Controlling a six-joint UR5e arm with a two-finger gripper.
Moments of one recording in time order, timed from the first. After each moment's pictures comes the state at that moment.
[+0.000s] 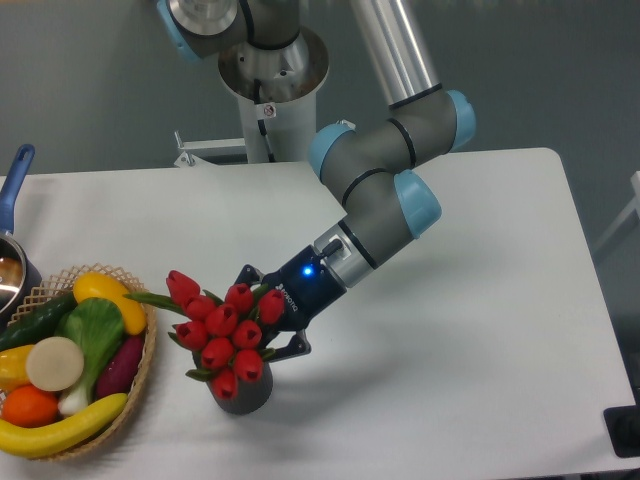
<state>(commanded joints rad) 2.52 -2.01 -1.75 -0.78 0.37 1.35</state>
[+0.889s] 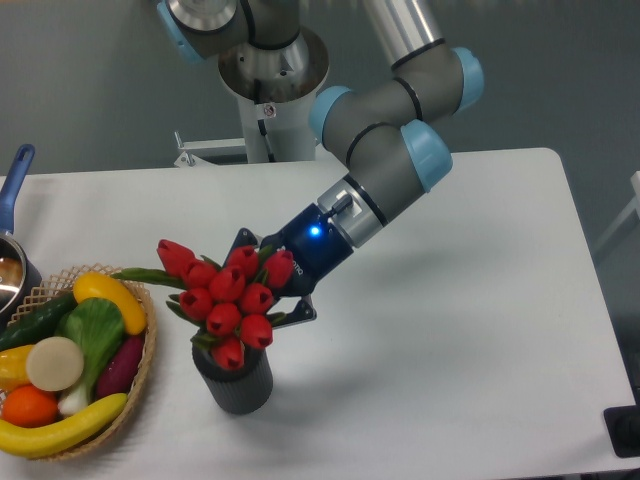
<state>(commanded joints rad) 2.54 -1.89 -1.75 -0.78 0.31 1.14</state>
